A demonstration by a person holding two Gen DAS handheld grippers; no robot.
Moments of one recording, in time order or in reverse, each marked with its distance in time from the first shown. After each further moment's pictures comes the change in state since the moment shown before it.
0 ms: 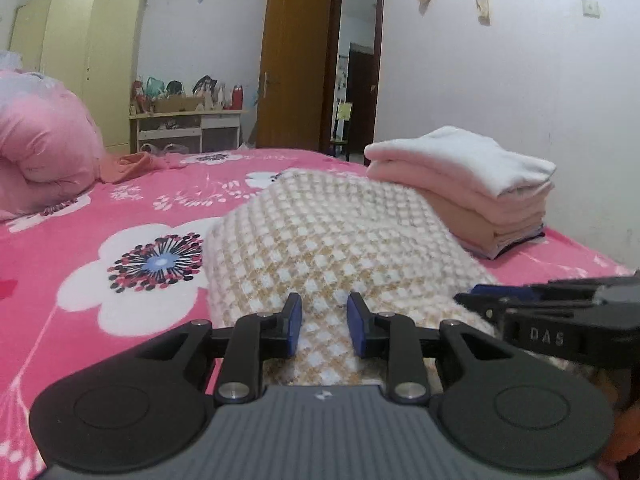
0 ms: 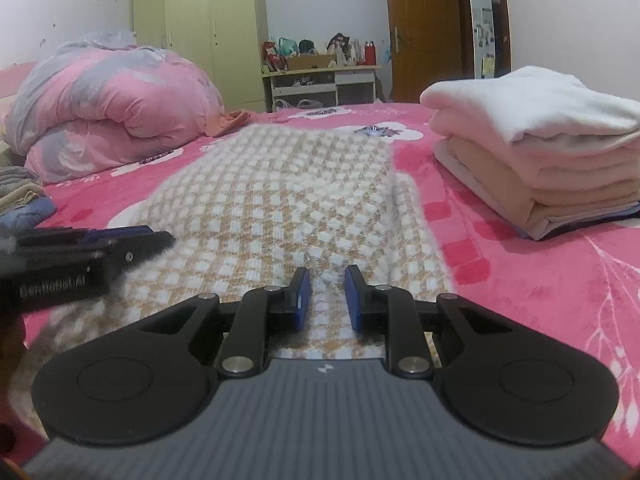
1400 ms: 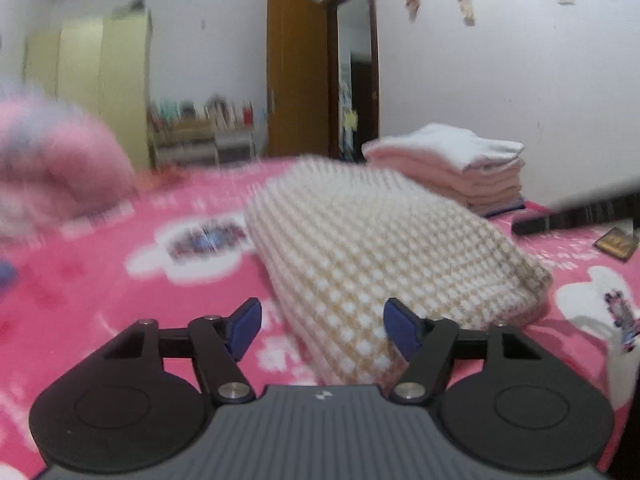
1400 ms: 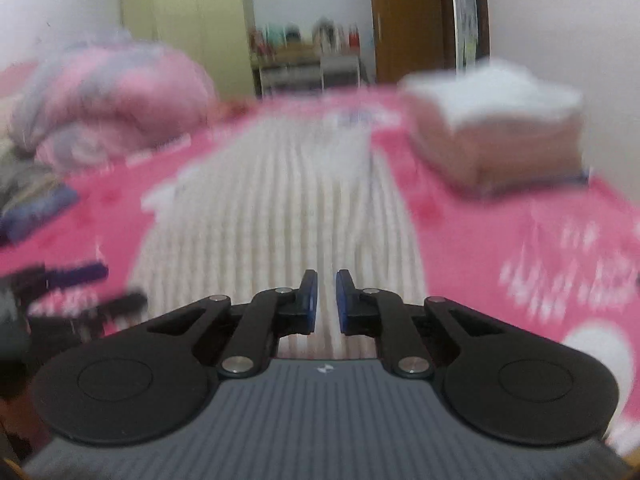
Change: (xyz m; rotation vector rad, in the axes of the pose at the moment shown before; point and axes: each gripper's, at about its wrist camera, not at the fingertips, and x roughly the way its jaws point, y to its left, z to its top) left arm -0.127 -0.011 -0.057 0.111 -0.107 0.073; right arm -0.117 0.024 -0.011 0.016 0.004 -0.062
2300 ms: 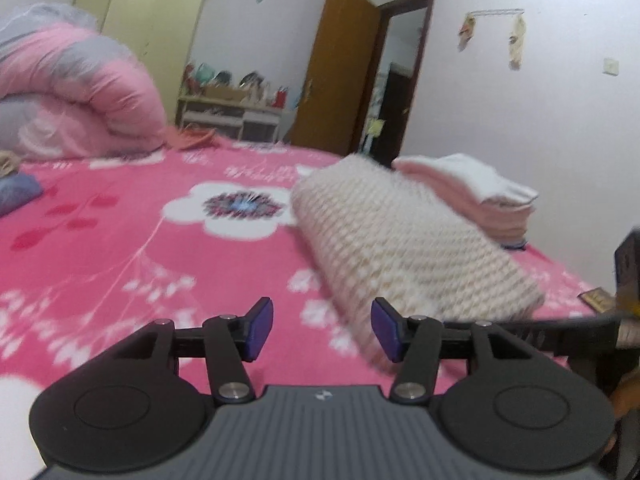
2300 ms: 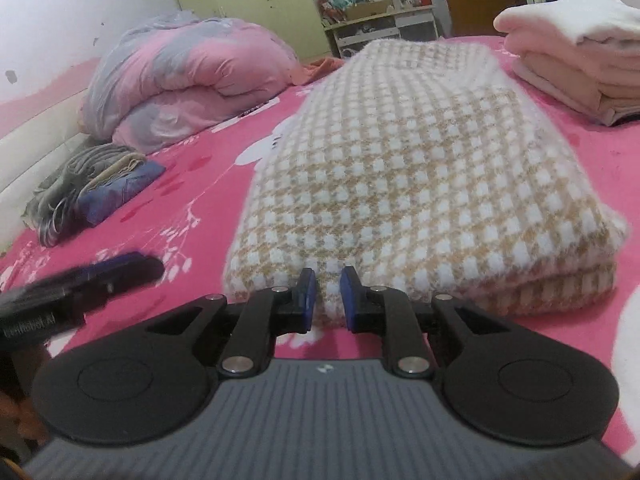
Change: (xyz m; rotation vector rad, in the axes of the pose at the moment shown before) left arm -0.025 0.051 -0.014 -0.264 0.054 -0.081; right arm 0.053 0.045 -0.036 0.081 0.149 0.313
